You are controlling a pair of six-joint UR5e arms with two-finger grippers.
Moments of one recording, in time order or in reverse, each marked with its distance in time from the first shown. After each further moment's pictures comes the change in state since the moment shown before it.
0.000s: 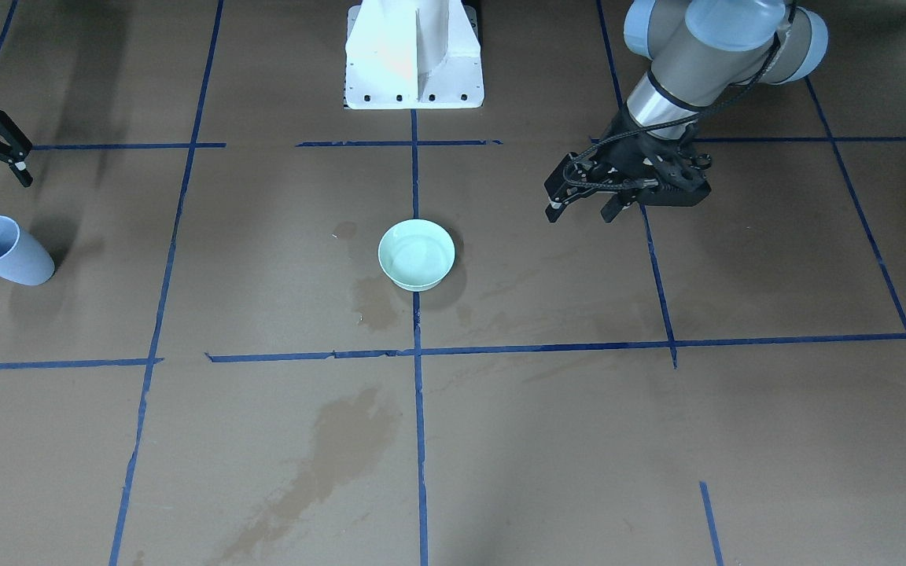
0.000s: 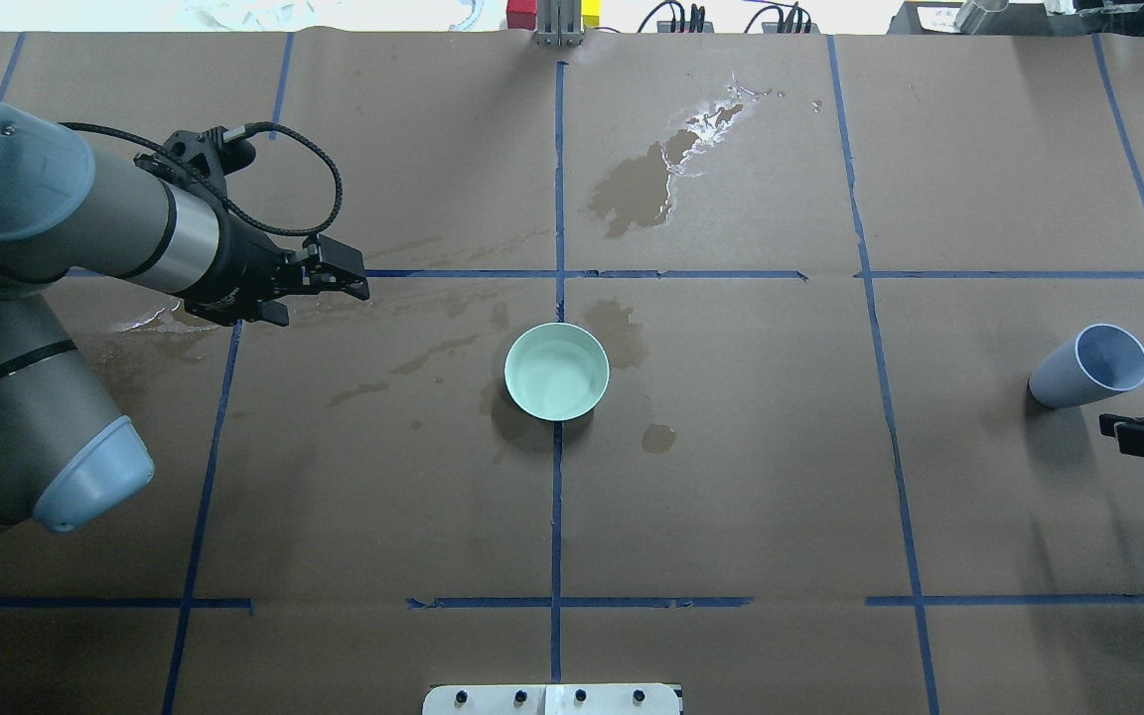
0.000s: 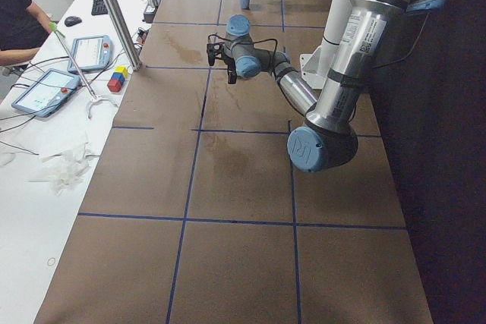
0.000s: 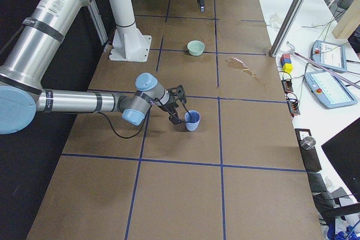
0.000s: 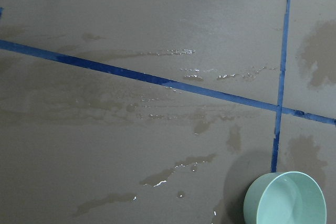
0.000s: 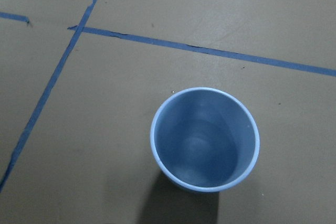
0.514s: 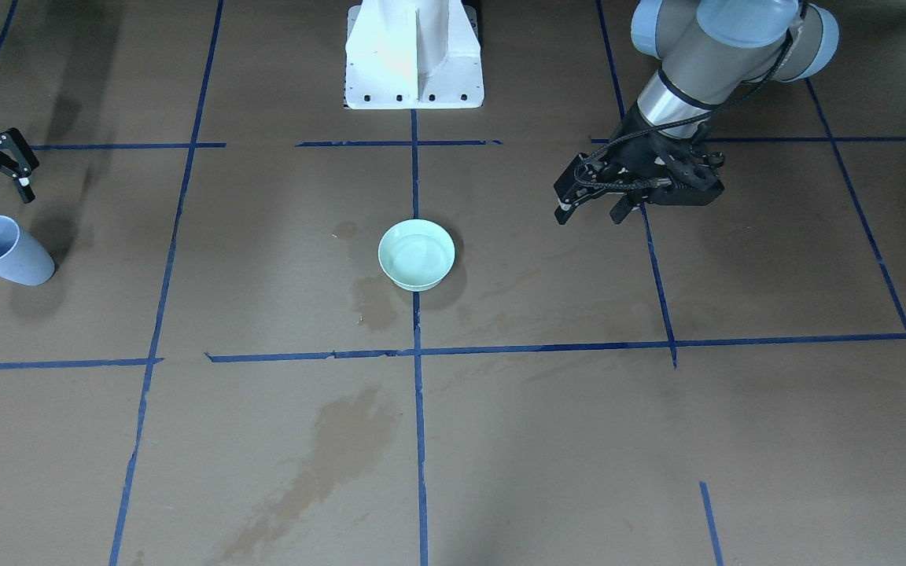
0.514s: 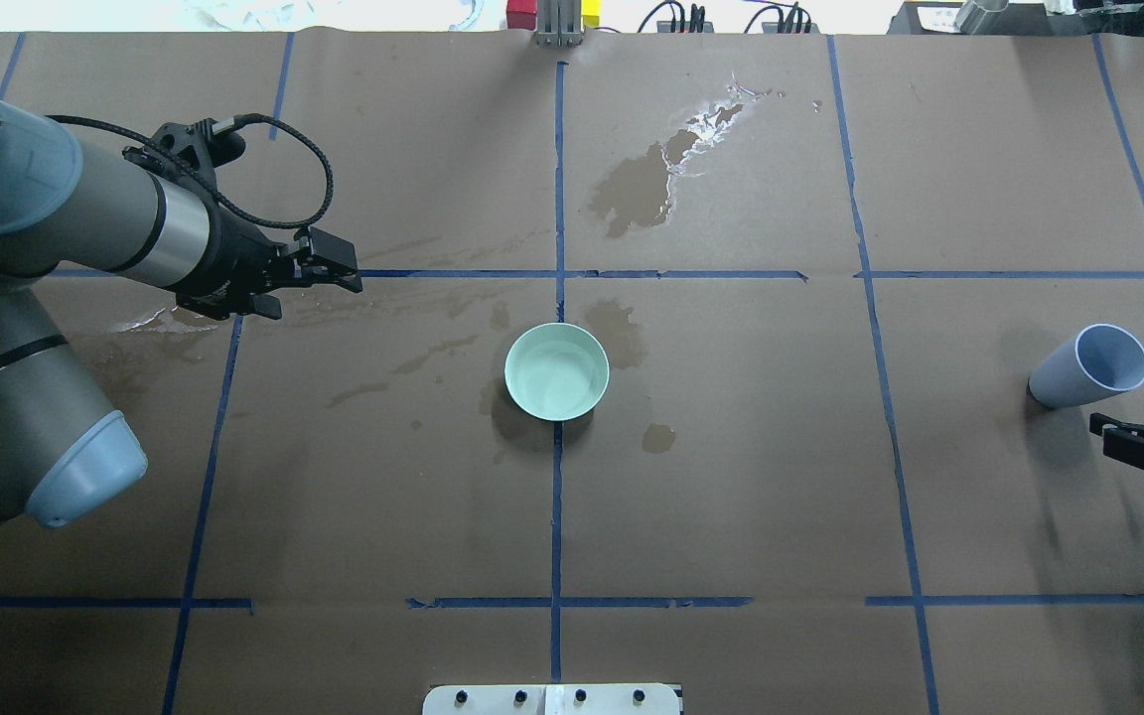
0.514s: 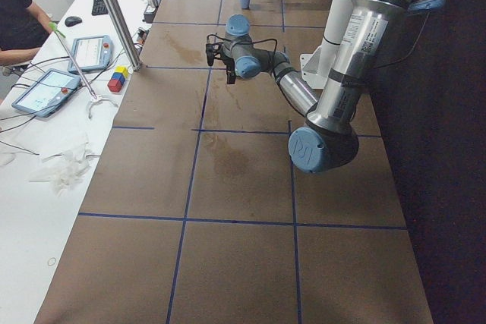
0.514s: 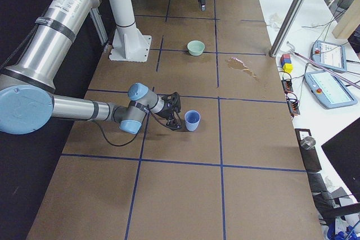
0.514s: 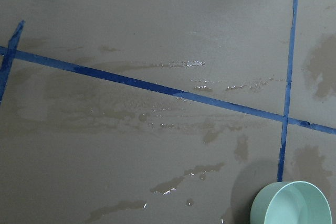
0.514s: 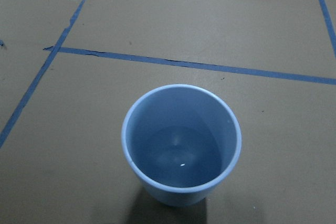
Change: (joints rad) left arm -0.011 0.002 -0.002 0.000 0.001 0.001; right arm -0.167 -0.012 -0.088 0.139 -0.284 0.130
